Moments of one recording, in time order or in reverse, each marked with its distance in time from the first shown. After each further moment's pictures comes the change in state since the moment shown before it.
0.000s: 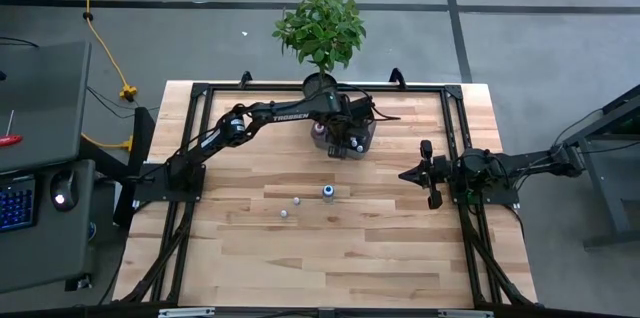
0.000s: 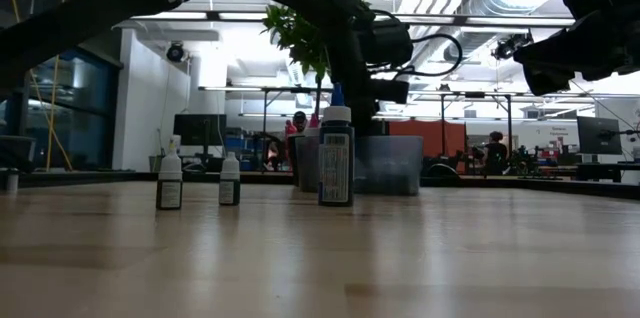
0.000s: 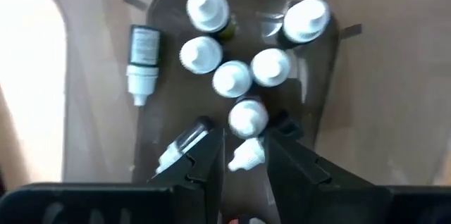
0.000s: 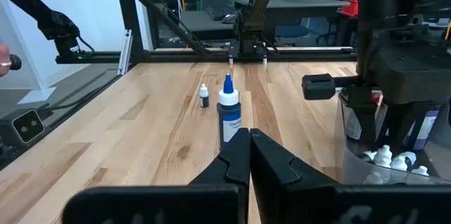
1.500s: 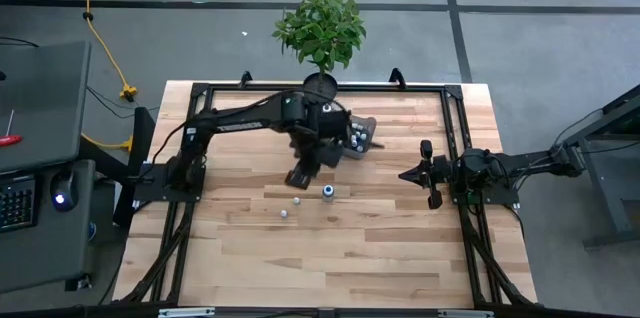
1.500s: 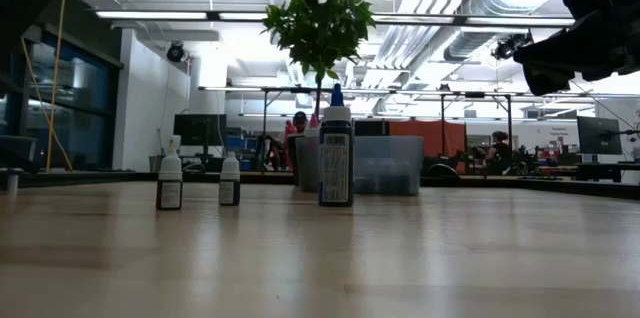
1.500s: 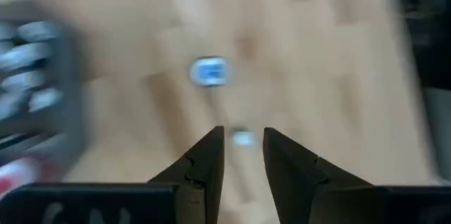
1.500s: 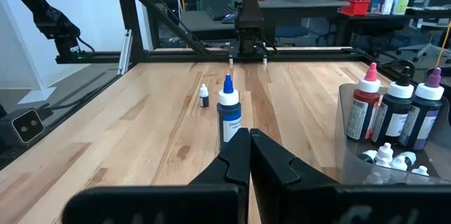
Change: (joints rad) left arm -0.229 -0.371 0.080 -0.508 0.296 -0.119; right arm 0.000 0.000 0.000 0.000 0.000 0.000
